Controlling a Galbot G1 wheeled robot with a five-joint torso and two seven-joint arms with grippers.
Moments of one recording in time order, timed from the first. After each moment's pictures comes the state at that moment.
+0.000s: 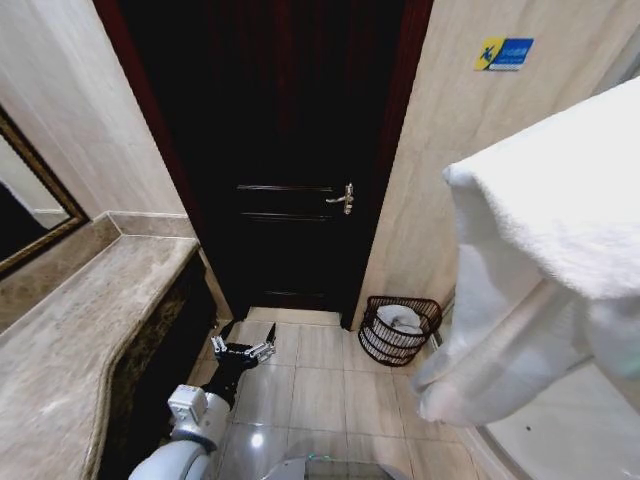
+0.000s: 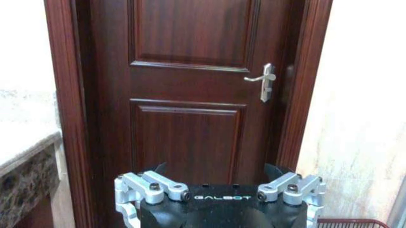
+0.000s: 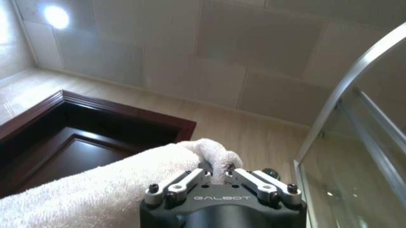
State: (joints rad) left arm 1.91 -1.56 -0.57 -2.50 -0.07 0.26 0.15; right arm -1.50 1.00 1.43 2.50 0.75 0.30 0.01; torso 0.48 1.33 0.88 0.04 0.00
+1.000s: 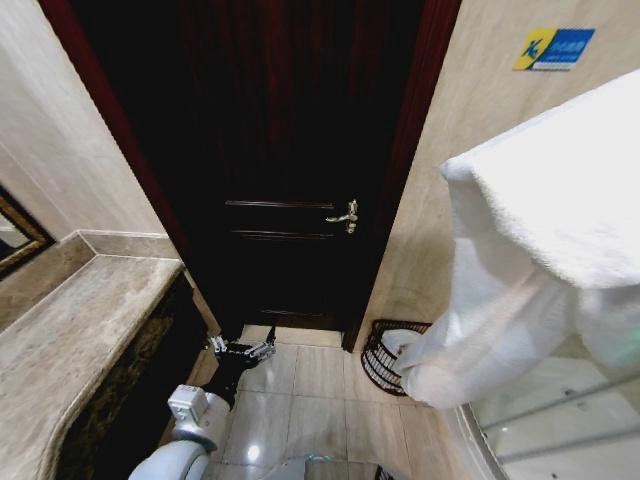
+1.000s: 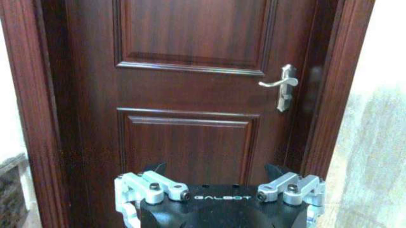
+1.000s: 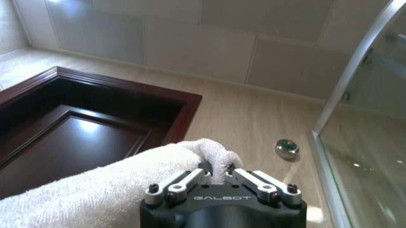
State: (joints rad) left arm 1.91 -1.56 -0.57 -2.50 -0.07 0.26 0.15; right arm -1.43 0.98 1.35 2.46 0.72 0.29 0.01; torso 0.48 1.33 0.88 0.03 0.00
